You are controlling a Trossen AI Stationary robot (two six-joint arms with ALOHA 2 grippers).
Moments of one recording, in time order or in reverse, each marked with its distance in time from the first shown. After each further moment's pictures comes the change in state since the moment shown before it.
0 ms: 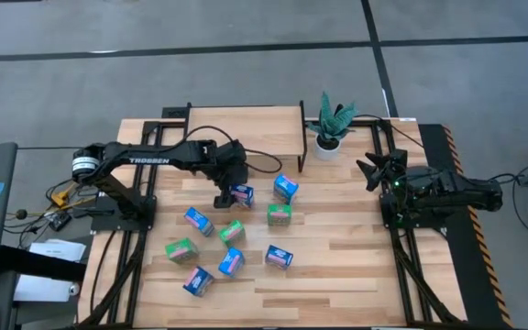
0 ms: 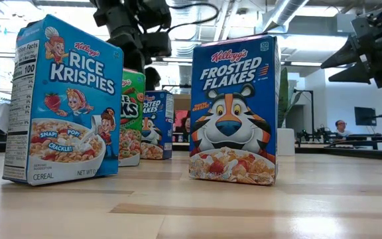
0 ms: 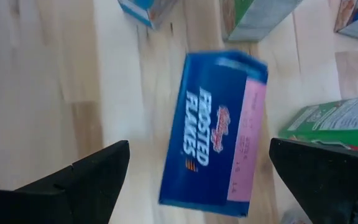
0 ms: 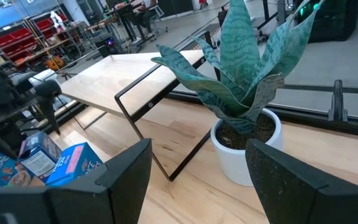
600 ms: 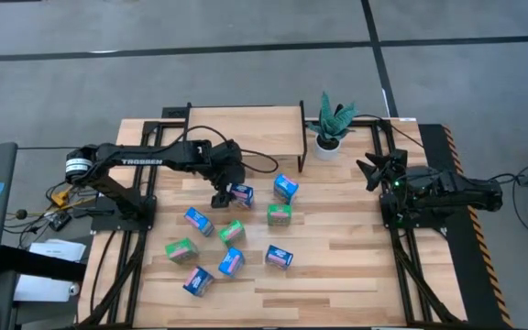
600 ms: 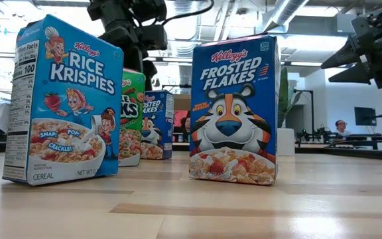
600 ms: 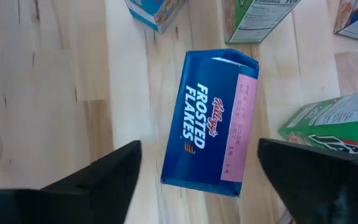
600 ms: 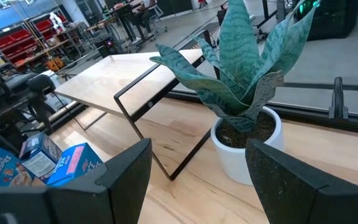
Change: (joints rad) left arm -0.013 -0.056 -0.008 -0.001 -0.050 0.002; right arm 0.000 0.000 0.000 -0.004 0.000 0.015
